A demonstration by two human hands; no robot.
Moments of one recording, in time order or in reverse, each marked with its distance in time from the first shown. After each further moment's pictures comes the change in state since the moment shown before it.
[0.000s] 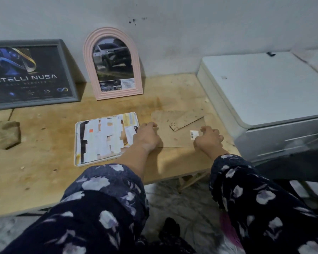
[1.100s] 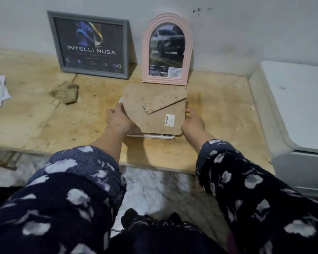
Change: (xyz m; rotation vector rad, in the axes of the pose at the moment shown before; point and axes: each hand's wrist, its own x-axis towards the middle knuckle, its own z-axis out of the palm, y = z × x) left_hand -0.057 -0.106 -0.075 -0.322 0.395 -0.555; right_hand -0.025 -0.101 0.076 0.362 -0.280 -0.320
